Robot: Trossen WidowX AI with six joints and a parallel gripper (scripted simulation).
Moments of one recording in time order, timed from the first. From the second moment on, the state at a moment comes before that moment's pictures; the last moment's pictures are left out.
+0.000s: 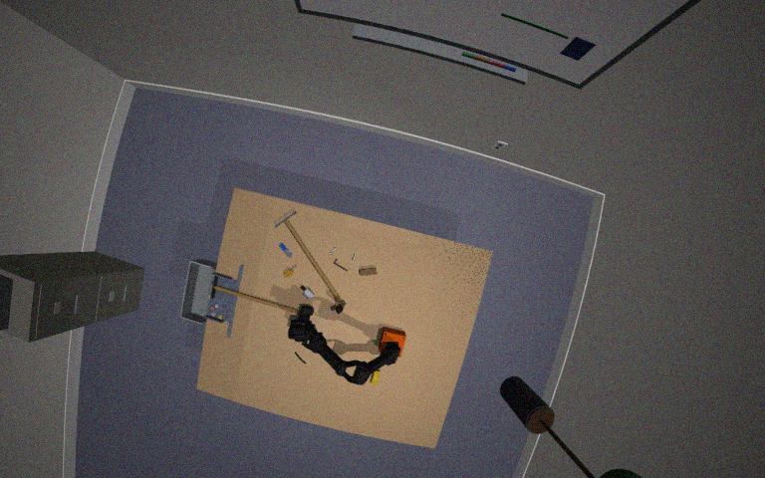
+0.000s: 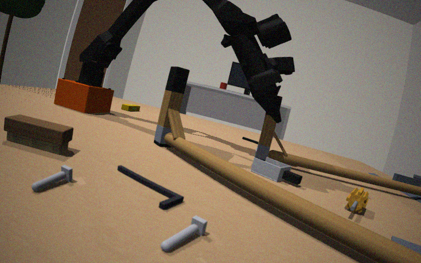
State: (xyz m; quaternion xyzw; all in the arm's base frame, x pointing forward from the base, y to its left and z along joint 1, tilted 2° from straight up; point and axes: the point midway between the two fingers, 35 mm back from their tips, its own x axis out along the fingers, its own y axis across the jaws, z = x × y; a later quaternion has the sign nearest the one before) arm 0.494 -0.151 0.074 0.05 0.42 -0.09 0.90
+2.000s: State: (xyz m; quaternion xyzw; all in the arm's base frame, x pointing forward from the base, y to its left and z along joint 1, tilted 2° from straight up) arm 0.417 -0.140 0.079 0.06 0.42 -0.09 0.90
